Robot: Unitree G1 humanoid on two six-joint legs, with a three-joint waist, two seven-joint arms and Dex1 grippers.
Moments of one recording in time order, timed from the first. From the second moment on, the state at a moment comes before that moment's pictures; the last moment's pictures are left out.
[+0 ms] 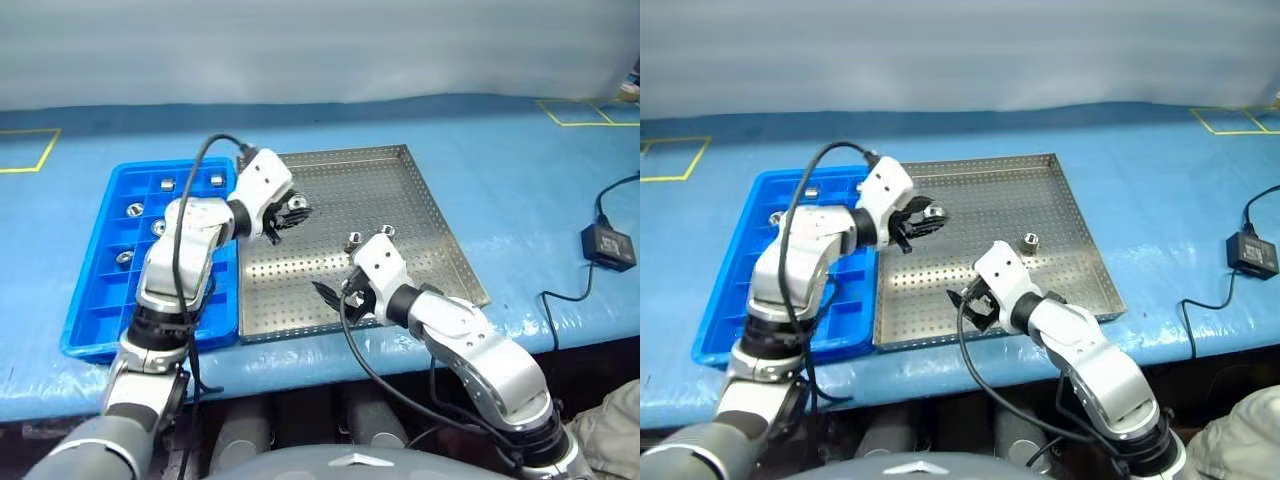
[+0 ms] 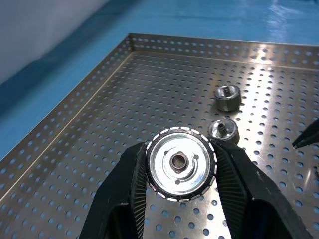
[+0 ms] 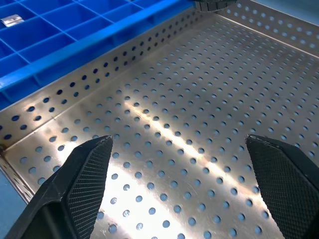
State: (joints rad) left arm -0.48 0.23 0.01 -0.42 0.08 0.98 -0.72; right arm -0.19 -0.41 0.33 -0.66 0.24 0.89 0.38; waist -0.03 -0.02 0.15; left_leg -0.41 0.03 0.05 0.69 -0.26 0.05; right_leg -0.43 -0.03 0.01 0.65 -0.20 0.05
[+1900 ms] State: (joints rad) left arm 0.00 0.19 -0.19 -0.70 -0.24 0.77 -0.38; right arm -0.25 -0.04 0.11 -0.39 0.08 0.96 -0.01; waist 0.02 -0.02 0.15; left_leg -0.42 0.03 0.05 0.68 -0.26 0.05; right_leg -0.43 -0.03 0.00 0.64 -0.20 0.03
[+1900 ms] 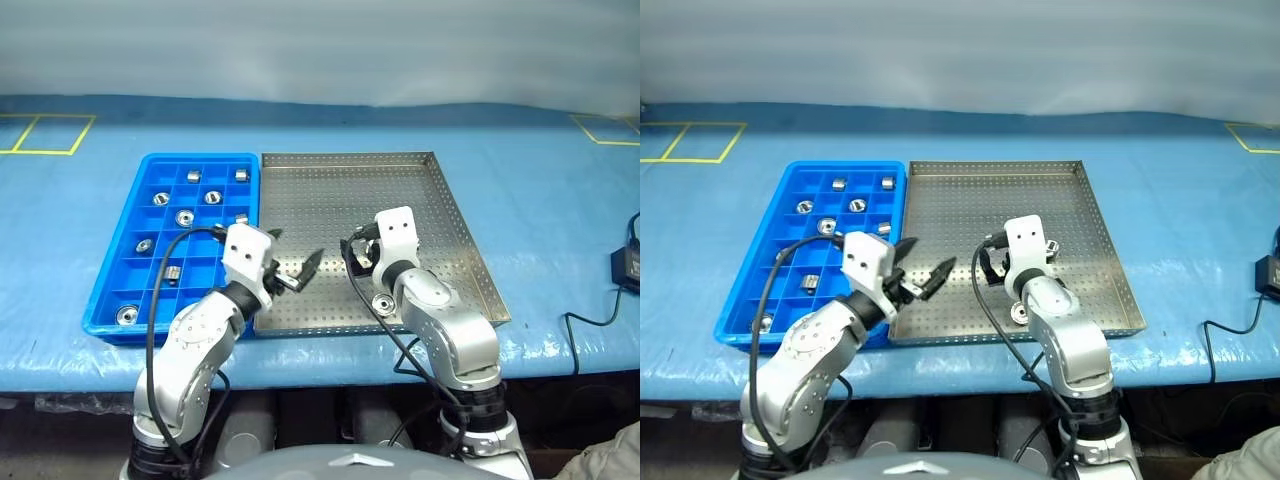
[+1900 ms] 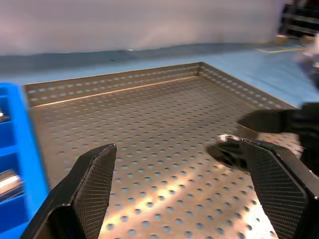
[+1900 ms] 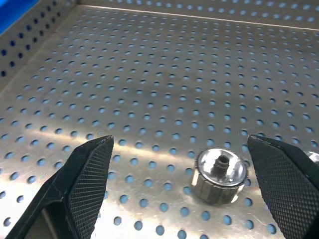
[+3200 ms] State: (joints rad) left arm 0.11 0.17 -0.04 -0.80 -0.31 0.79 -0.11; right arm -0.58 0.11 0.20 -0.09 0.08 0.83 0.10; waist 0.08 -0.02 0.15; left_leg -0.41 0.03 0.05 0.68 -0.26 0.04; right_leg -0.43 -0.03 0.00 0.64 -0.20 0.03
